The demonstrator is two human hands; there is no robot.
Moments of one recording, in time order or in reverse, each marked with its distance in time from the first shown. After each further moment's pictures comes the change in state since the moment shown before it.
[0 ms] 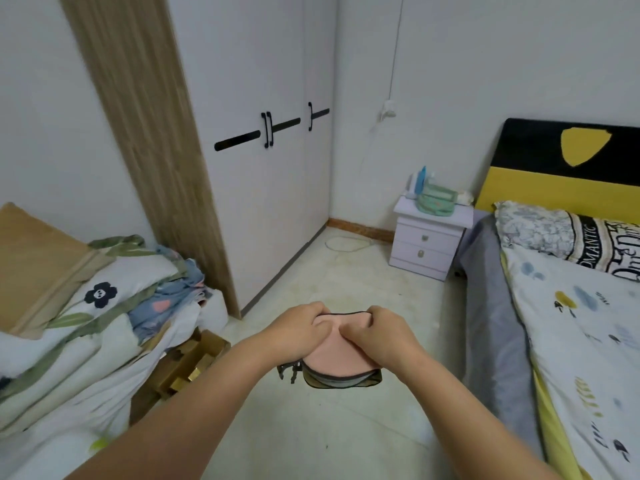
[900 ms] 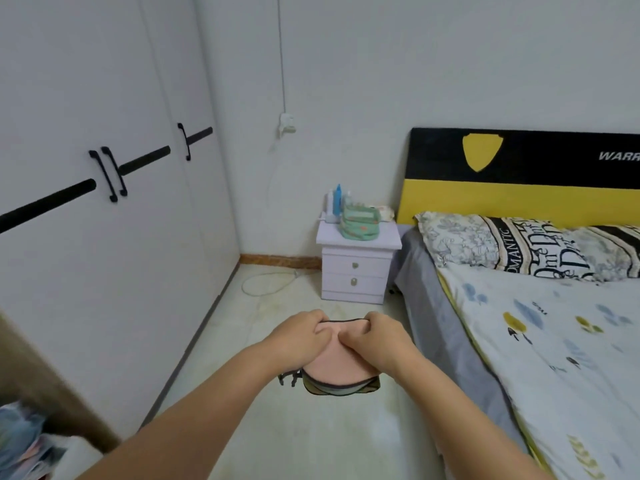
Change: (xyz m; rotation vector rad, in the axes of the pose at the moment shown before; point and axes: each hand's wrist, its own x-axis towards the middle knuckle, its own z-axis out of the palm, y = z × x) left_hand 0.421 0.058 -0.024 0.088 -0.216 0.243; right_hand 0.355 0.021 -0.127 0.053 0.245 0.268
